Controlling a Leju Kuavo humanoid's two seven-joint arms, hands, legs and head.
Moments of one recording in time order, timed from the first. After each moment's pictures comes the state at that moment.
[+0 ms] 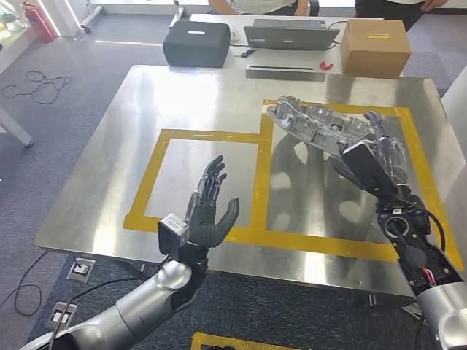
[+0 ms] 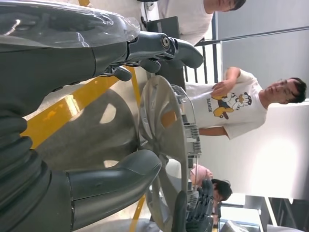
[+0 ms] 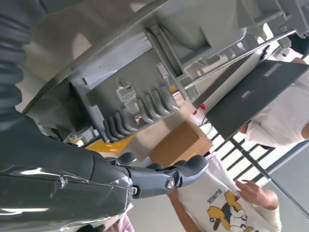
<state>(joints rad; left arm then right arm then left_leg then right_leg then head) -0.30 0.05 -0.61 -1.36 0.22 0.39 -0.64 -0.82 -0.05 0.78 -0.81 0.16 -0.39 -0.28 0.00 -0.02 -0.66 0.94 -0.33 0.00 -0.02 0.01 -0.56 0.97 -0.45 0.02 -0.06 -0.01</state>
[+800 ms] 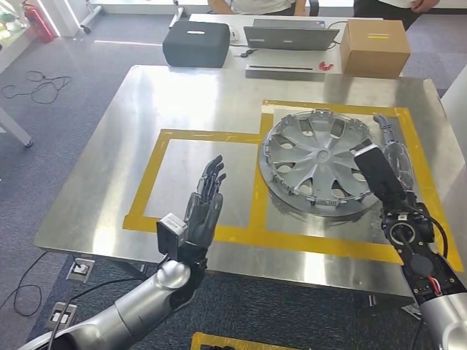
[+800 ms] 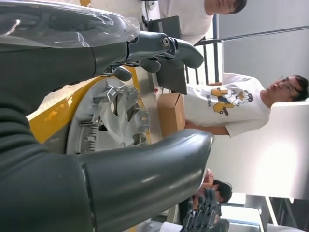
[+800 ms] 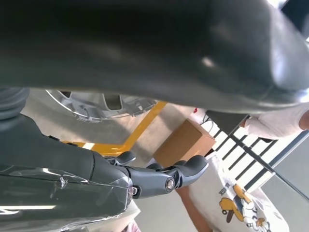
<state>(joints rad) -0.30 0.06 -0.61 -1.36 0.23 0.39 -0.64 -0.76 -0.08 0.74 -0.90 0.12 -0.40 -0.27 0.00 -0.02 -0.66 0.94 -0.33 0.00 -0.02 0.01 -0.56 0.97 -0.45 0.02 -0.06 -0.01</state>
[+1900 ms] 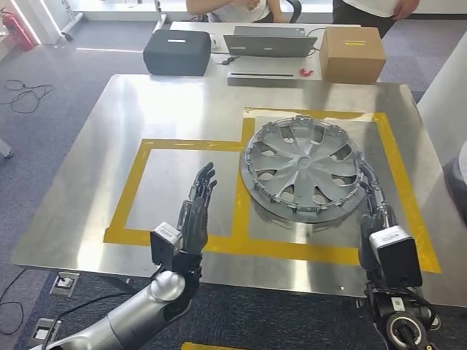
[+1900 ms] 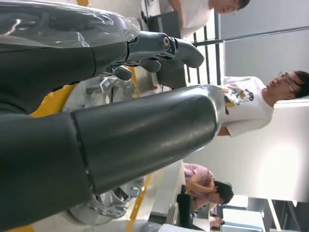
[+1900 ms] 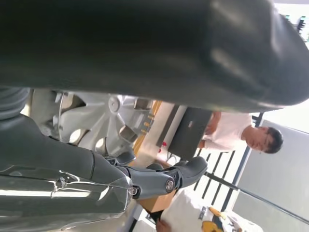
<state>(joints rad) -0.22 0.09 -0.60 -1.46 0.19 0.46 -0.60 -0.26 -0.16 0.73 -1.68 -0.02 -0.35 -0.19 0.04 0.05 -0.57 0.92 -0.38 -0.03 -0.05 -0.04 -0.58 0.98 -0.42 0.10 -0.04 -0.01</state>
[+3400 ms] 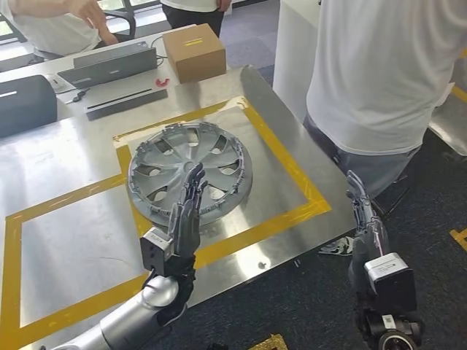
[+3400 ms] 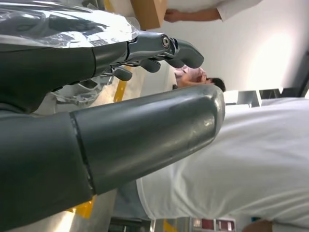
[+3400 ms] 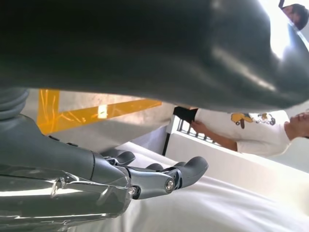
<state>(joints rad) -0.20 0.10 -0.59 -1.51 0.17 0.50 -0.59 -0.20 -0.18 0.81 -1.77 -0.06 -0.42 -0.26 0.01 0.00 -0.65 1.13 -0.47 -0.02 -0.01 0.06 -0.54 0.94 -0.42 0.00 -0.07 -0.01</state>
